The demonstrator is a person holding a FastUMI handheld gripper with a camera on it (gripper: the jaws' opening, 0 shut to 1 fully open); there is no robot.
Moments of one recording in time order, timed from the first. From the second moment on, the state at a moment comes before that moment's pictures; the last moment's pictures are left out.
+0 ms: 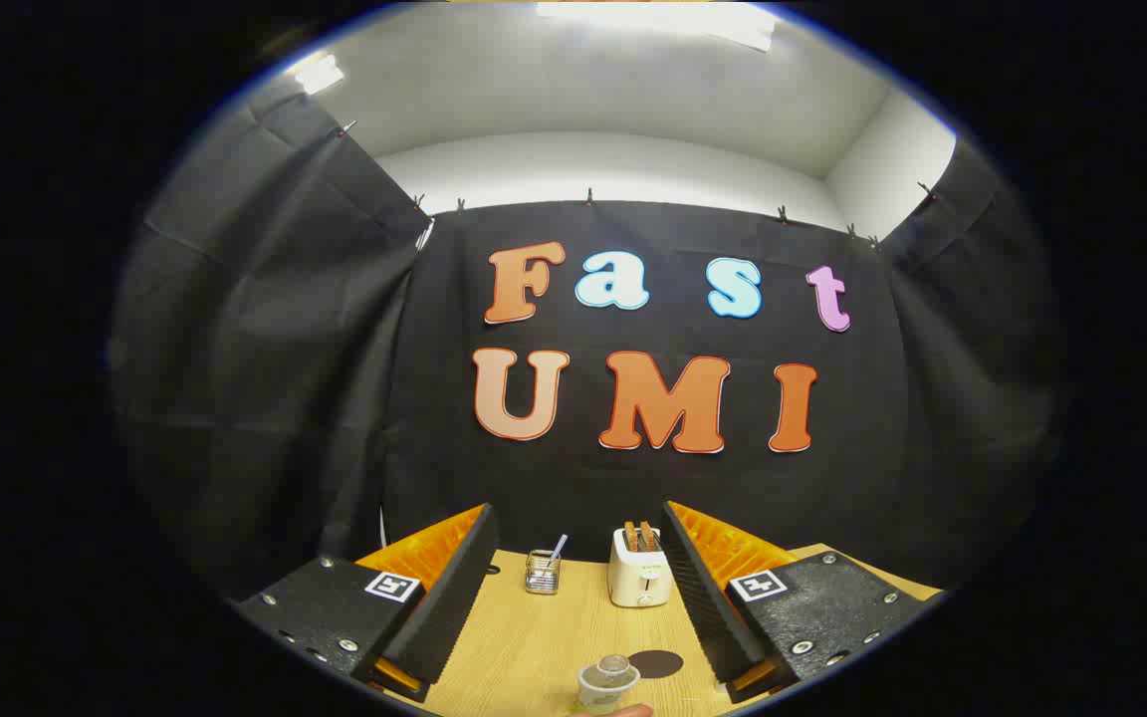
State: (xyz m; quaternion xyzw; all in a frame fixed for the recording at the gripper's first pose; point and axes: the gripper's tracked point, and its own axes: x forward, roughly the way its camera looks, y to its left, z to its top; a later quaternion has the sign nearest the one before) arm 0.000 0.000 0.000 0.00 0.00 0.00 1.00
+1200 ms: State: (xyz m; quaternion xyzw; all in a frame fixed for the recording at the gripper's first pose) arm -0.015 -0.008 -0.051 -0.02 -0.02 -0.03 1.00
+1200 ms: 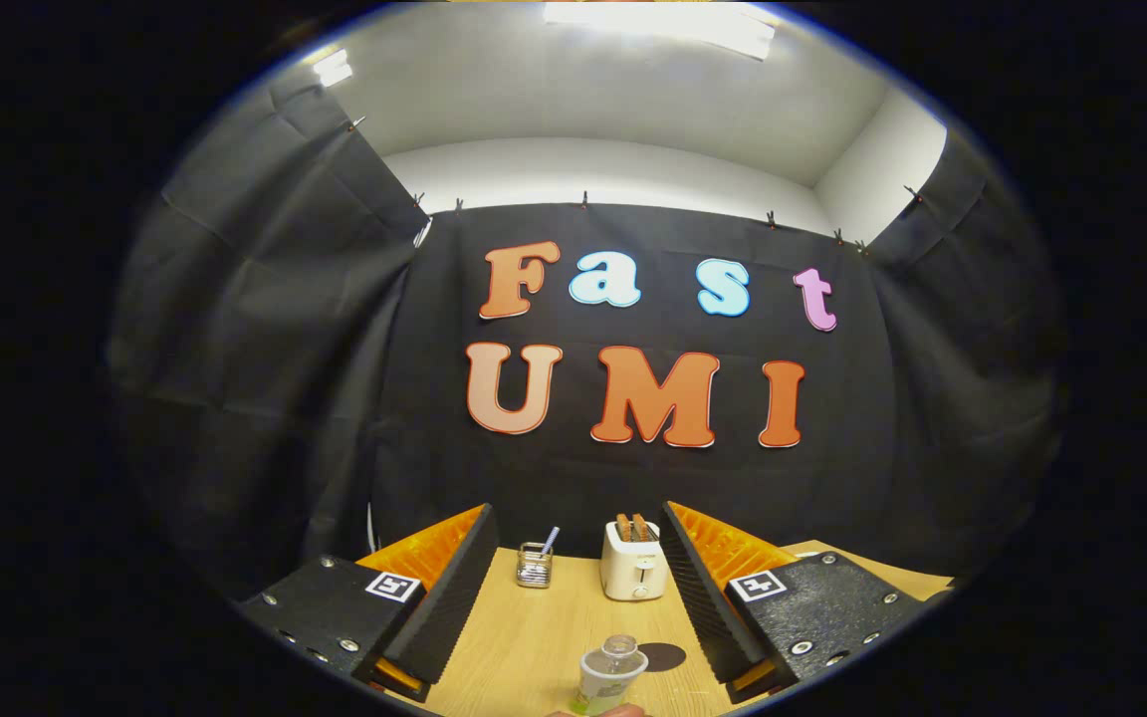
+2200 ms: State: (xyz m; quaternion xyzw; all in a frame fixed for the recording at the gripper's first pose) arm -0.012 -0.024 -0.269 0.00 0.12 -0.07 0.99
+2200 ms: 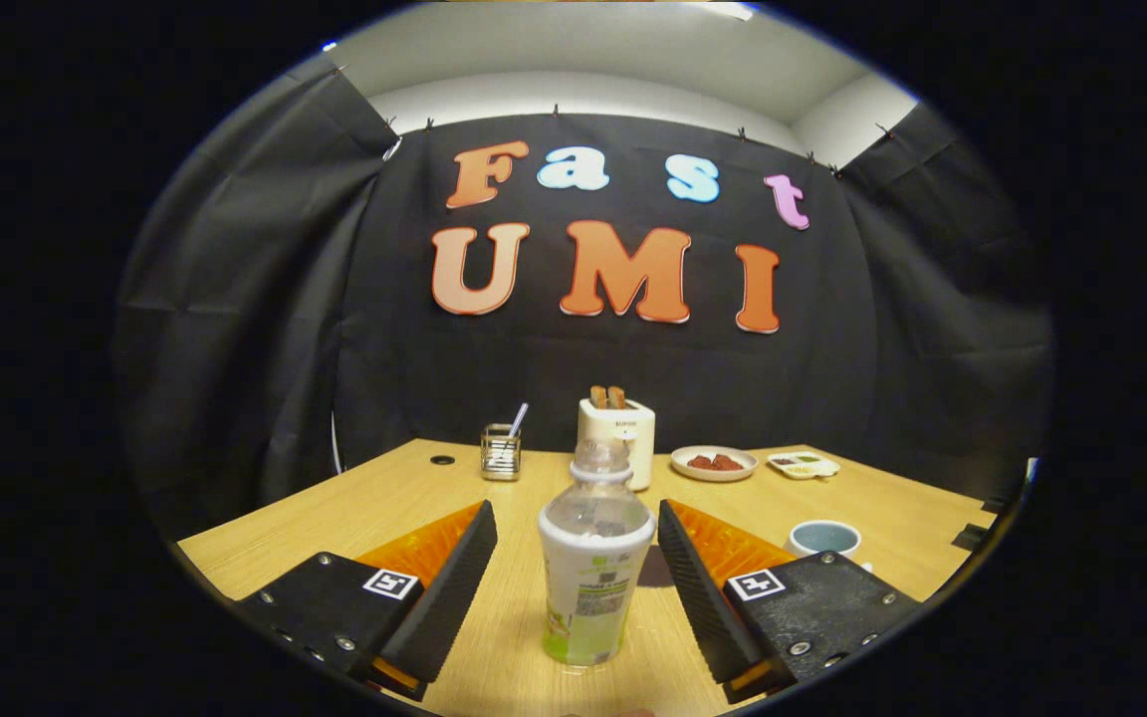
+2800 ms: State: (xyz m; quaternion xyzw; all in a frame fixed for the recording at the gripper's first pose) arm -0.011 -0.018 -0.339 0.01 0.22 -0.06 0.97
